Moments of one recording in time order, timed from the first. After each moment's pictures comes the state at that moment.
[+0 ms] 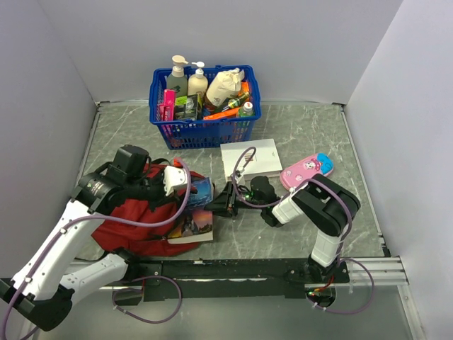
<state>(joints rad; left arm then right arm) -0.53 0.94 1.17 -1.06 0.53 0.61 0.74 1.78 0.50 1.07 -0.66 1.45</state>
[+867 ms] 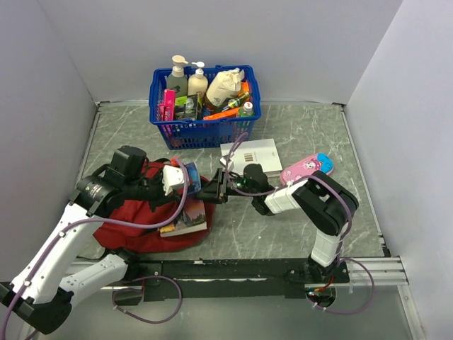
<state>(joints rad) -0.52 0.91 1.15 -1.01 0.55 0.58 0.74 1.79 0.67 1.05 -0.71 1.36</state>
